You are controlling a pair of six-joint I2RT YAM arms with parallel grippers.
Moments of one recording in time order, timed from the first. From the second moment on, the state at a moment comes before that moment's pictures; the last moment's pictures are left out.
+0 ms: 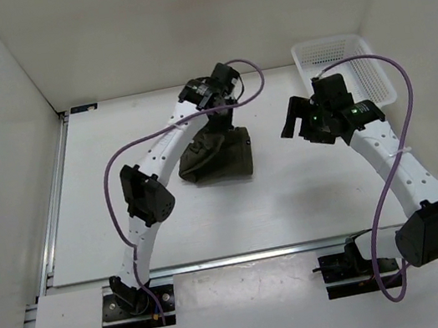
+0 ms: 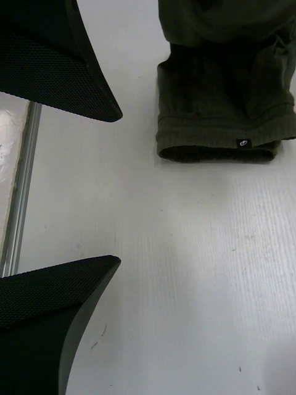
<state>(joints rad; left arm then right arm) -0.68 2.25 2.45 -1.24 -0.19 -0.32 0.26 1.28 1.25 -0.80 -0.07 0.49</state>
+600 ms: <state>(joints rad) -0.68 2.24 2.31 -1.24 -0.02 -0.44 0.26 1.27 1.19 -0.81 -0.07 0.49</state>
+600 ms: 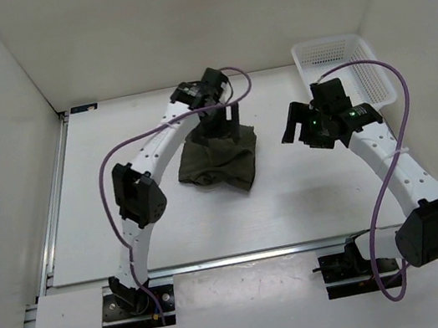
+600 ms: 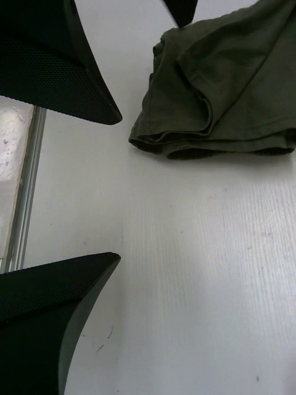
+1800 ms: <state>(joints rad) -0.05 1.61 1.69 -1.13 0.01 -0.45 0.78 2.22 1.98 -0.90 0.26 0.41</state>
